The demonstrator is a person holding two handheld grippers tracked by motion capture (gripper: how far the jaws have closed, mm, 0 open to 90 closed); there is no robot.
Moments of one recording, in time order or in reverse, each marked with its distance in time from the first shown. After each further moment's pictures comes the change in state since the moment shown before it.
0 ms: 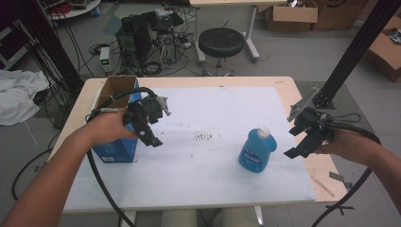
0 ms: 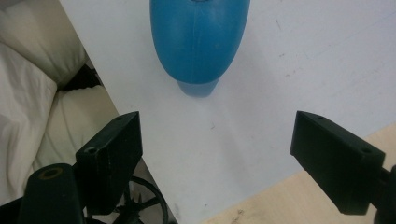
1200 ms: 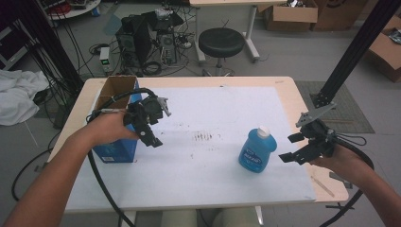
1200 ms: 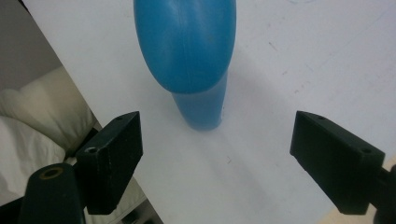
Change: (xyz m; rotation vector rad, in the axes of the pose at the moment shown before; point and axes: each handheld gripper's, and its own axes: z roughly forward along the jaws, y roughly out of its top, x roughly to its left) left arm 0.001 0.000 0.004 0.010 -0.003 -0.006; right arm 0.006 -0.037 0.025 -0.265 0.001 0.171
